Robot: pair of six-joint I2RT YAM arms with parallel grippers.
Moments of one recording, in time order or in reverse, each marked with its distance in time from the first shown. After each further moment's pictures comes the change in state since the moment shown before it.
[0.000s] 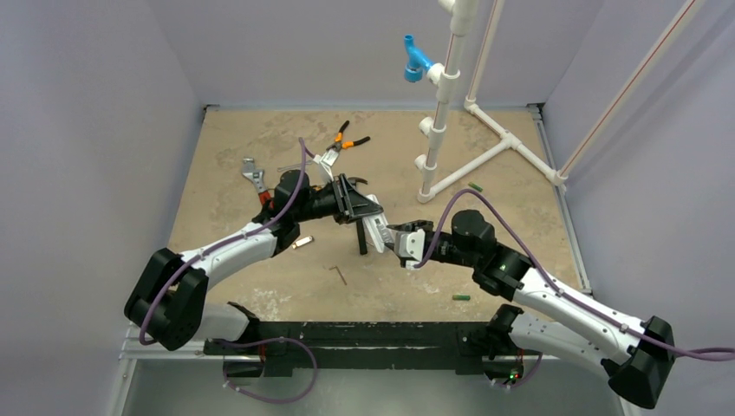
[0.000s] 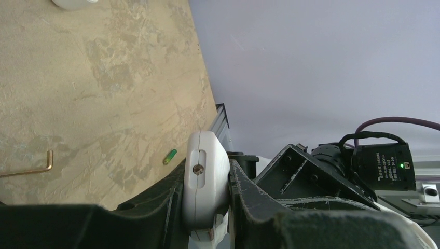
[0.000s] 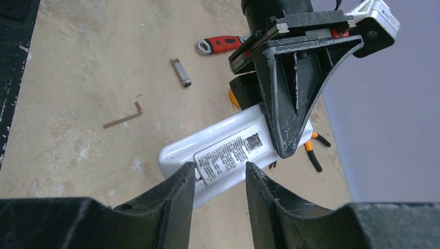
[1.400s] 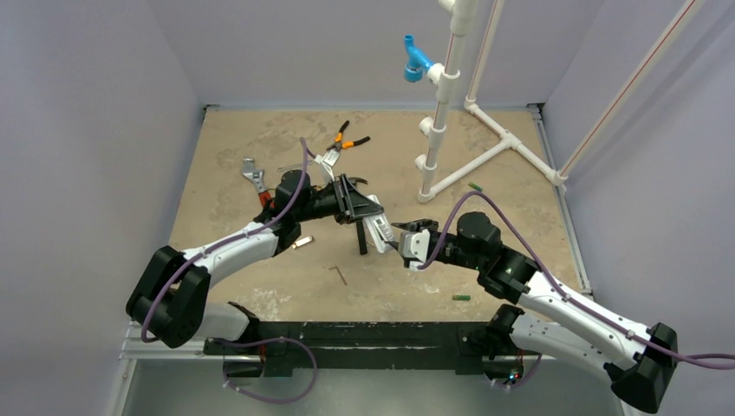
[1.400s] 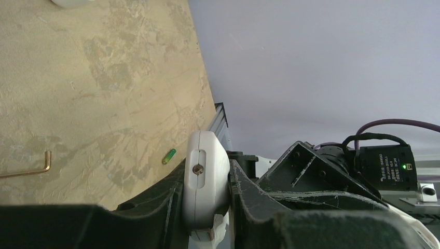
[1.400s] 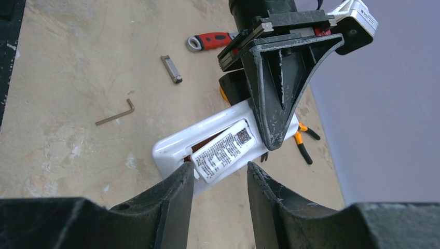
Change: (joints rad) left arm -0.001 0.014 0.000 0.021 0.003 -0.015; right arm 0.001 -0.052 -0.002 -0.027 0.043 -0.001
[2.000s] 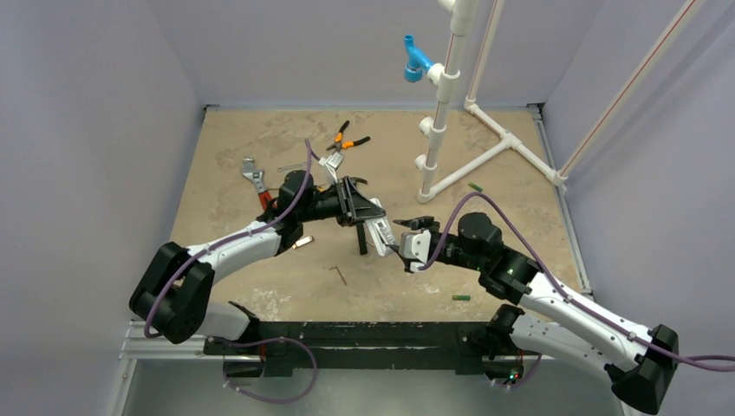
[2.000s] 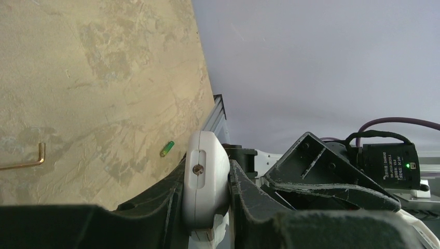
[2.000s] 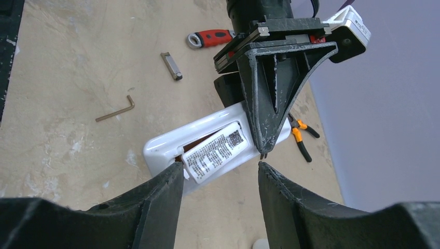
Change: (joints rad) left arm -0.006 0.027 0.003 0.001 0.024 -0.010; right arm -0.001 -0.007 0.000 -0.018 0.004 -0.008
